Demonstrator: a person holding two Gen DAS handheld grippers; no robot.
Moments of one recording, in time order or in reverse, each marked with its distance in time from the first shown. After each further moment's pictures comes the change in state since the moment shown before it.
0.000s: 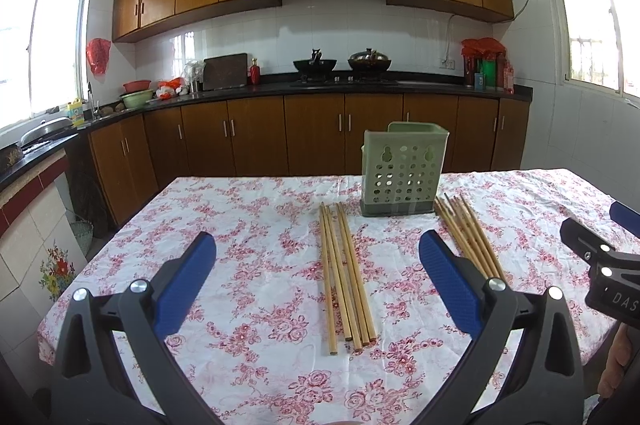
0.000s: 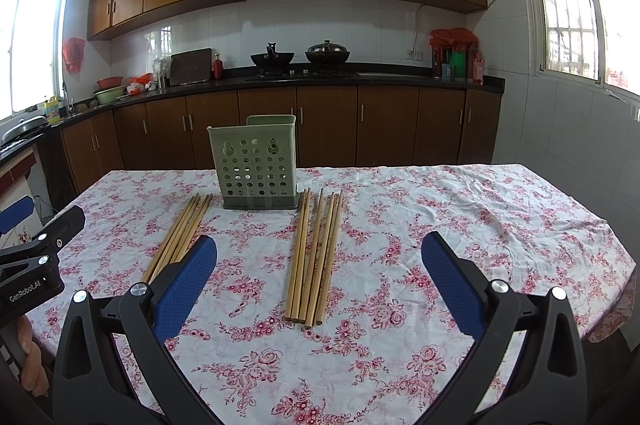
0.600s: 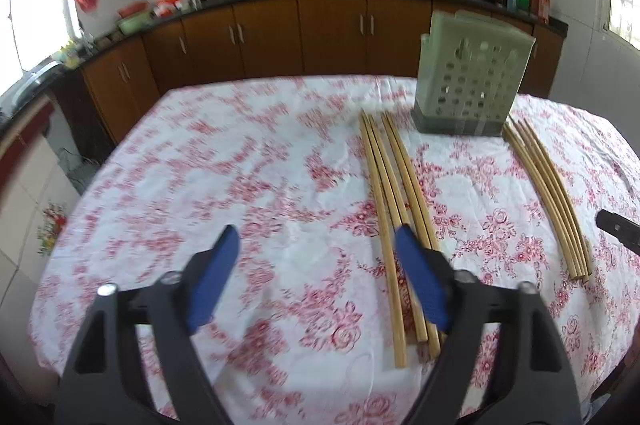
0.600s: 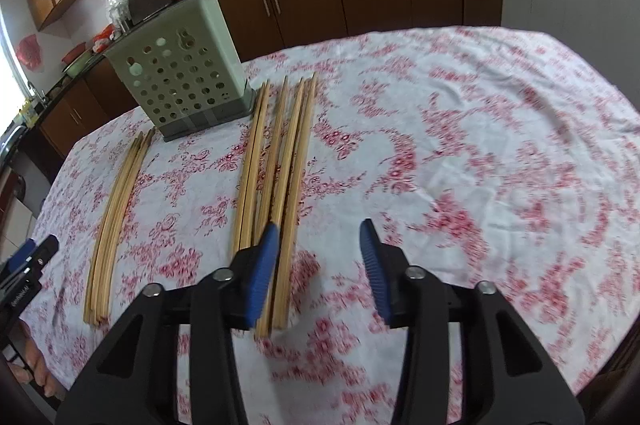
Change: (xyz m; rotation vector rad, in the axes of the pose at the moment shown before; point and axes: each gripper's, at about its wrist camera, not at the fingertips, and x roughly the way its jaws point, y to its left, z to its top) left arm 0.128 0.033 -0.019 -0.005 0.392 0.027; right arm 0.142 -0.048 -0.026 0.211 0.463 0.051
